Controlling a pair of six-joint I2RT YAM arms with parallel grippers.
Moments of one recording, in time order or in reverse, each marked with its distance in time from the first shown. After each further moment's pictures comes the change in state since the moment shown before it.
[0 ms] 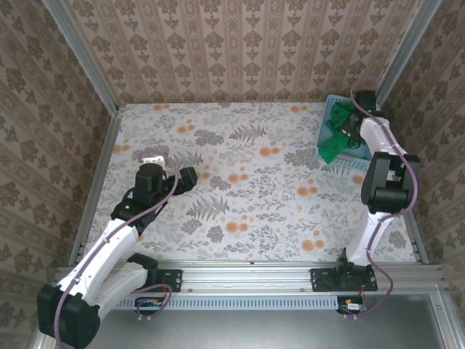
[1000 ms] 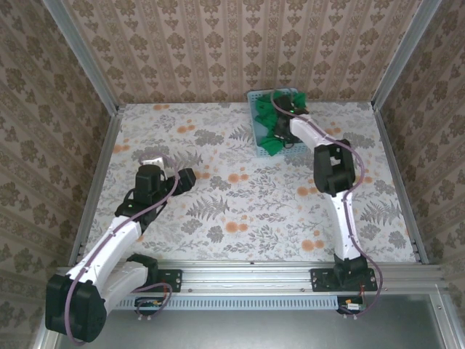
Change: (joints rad) left arm 0.085 0.072 -0.089 0.140 0.087 0.000; right arm 0.396 0.462 0.367 -0.098 0.076 0.161
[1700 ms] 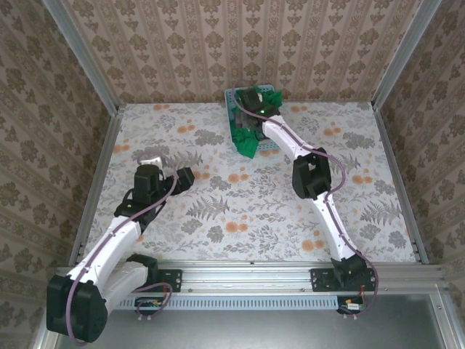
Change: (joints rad) left arm 0.022 -0.002 -0.004 0.005 0.002 0.000; right arm 0.219 0.255 0.530 -0.015 0.000 -0.282
